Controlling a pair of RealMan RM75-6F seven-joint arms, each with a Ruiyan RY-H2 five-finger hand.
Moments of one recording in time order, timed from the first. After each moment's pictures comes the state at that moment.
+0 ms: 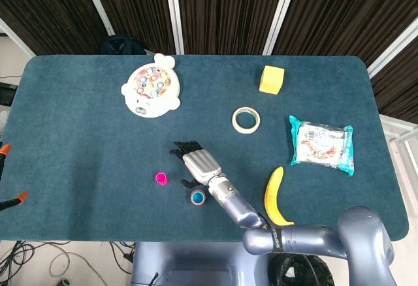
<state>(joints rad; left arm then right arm) -0.09 -1.10 -0.09 -1.60 1.37 1.47 0.12 1.04 -1.80 0.30 -1.48 -0.77 0.86 -0.42</state>
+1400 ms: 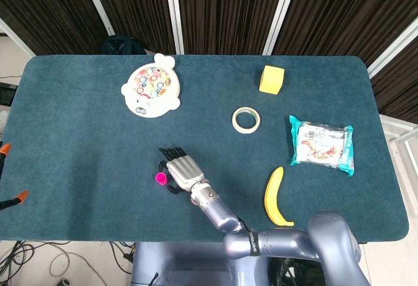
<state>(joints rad) -0.09 -1.10 -0.09 -1.59 1.37 1.46 0.10 1.12 -1.97 0.32 -1.32 -0.76 0.87 -0.45</state>
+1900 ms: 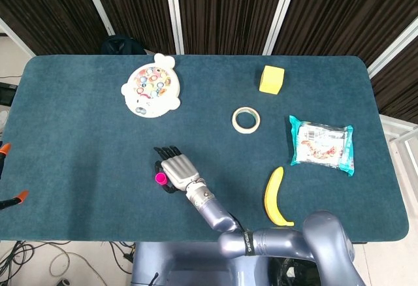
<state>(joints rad) -0.09 -1.10 -0.09 -1.59 1.37 1.46 0.10 1.15 -2.00 0.34 -1.28 -0.77 0.86 -0.45</state>
